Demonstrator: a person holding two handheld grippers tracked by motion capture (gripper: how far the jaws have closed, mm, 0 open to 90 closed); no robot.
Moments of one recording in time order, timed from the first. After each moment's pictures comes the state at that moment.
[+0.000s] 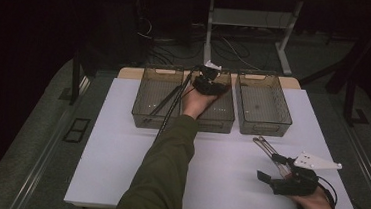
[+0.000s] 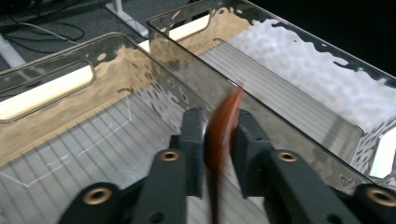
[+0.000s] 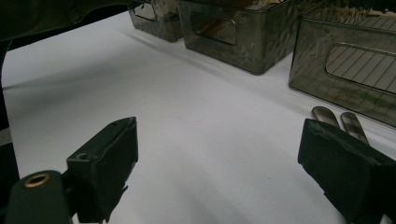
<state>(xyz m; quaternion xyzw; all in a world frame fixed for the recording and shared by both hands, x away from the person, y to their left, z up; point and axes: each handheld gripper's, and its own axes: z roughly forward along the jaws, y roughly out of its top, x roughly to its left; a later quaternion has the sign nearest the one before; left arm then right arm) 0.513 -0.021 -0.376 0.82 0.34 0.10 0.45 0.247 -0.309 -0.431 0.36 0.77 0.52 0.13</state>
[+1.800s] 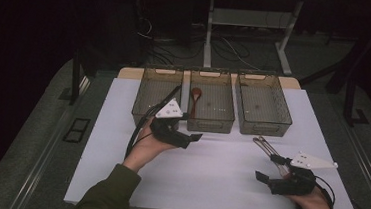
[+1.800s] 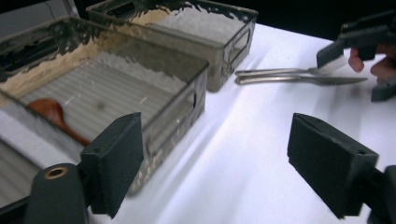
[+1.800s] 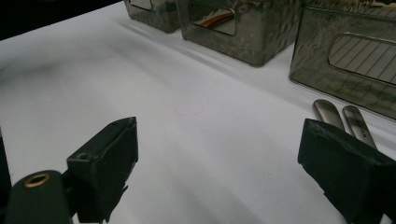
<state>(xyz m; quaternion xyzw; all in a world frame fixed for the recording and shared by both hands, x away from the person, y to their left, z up) 0.336 0.091 -0.374 0.83 0.23 0.12 0.50 0.249 -0.306 -0.435 0.36 0.78 0.50 0.13</state>
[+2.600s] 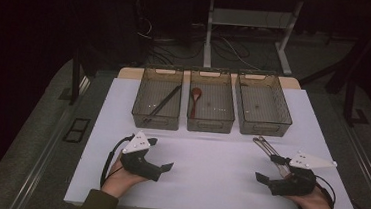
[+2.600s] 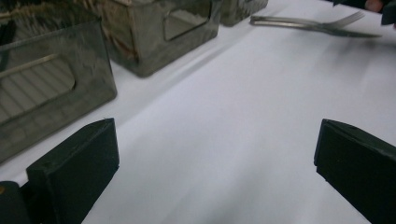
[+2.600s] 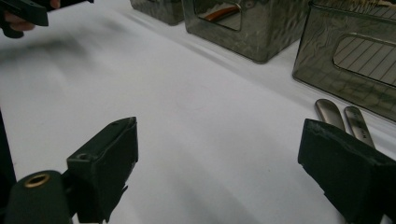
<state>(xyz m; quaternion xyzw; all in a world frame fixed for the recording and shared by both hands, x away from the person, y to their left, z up) 0.277 0.157 -0.429 0.82 0.29 0.13 0.48 0.248 -0.304 -0.429 0.35 0.79 0.48 0.13</state>
